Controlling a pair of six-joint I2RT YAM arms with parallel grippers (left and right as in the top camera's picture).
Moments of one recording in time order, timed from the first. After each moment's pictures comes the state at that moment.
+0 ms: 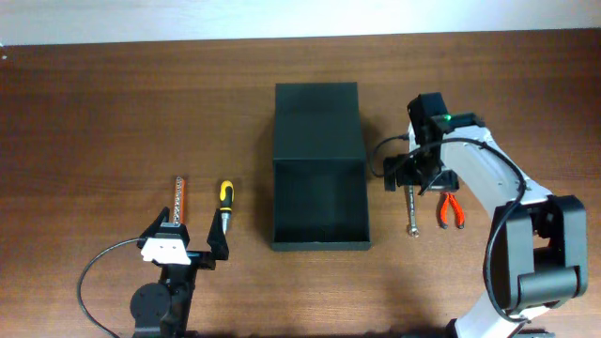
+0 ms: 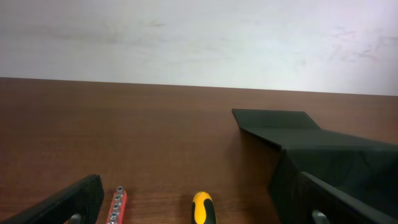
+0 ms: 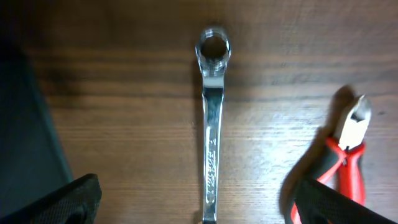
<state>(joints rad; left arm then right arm) -0.01 0.01 0.02 -0.09 0.08 -0.10 0.13 1.83 1.25 -0.96 -0.02 0.18</state>
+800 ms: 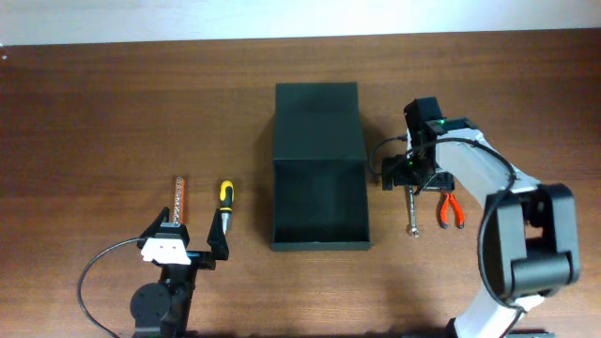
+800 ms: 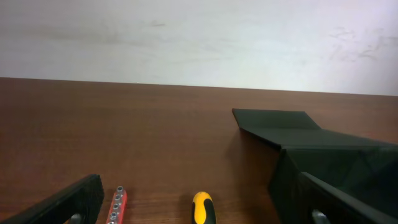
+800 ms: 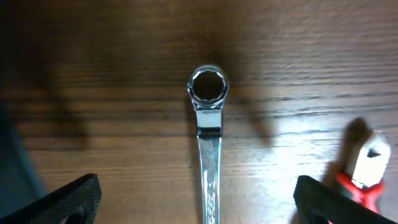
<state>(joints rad) -0.01 0.01 0.02 -0.09 0.08 -0.10 0.13 1.90 1.23 -0.86 0.00 0.21</state>
